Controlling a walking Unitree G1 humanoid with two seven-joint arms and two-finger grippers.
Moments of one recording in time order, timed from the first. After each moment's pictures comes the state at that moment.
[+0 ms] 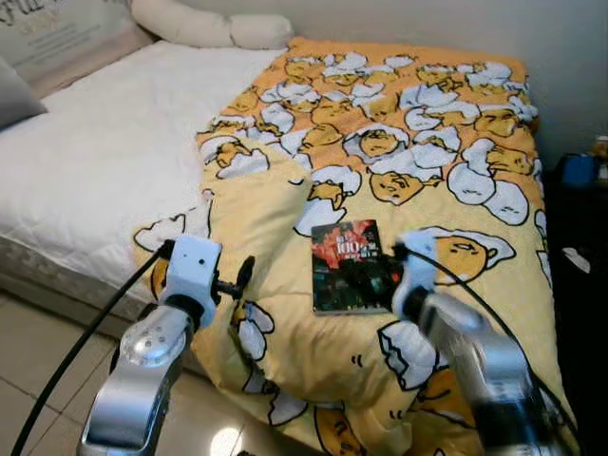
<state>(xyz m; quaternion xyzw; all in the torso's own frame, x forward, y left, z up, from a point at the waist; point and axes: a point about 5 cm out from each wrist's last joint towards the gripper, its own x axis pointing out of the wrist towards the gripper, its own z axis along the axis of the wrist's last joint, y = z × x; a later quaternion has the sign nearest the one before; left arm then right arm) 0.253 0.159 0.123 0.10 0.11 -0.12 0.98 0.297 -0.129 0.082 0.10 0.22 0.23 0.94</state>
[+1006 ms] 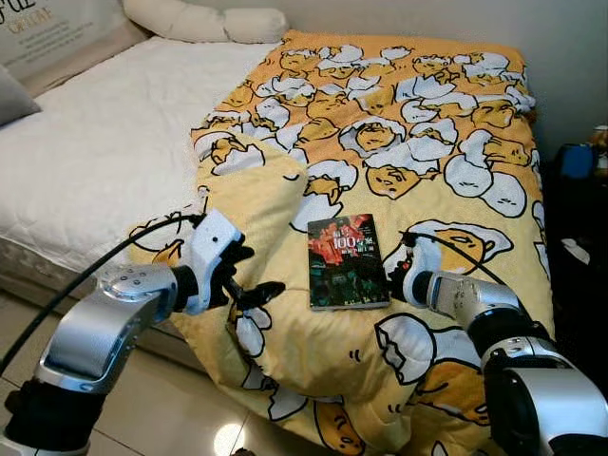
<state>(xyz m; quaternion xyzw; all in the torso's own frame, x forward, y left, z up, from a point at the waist) 0.271 0.164 0.147 0.10 0.23 -0.41 0.88 0.335 -0.162 0.050 0.18 0.38 0.15 0.90</state>
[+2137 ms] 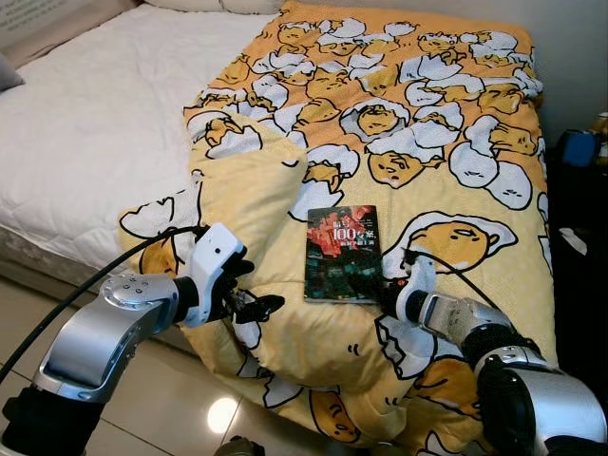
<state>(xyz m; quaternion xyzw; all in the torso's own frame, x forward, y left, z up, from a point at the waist) 0.262 0.161 0.140 0.10 0.25 -0.41 0.87 0.318 -0.150 0.027 0.35 0.37 0.15 0.85</state>
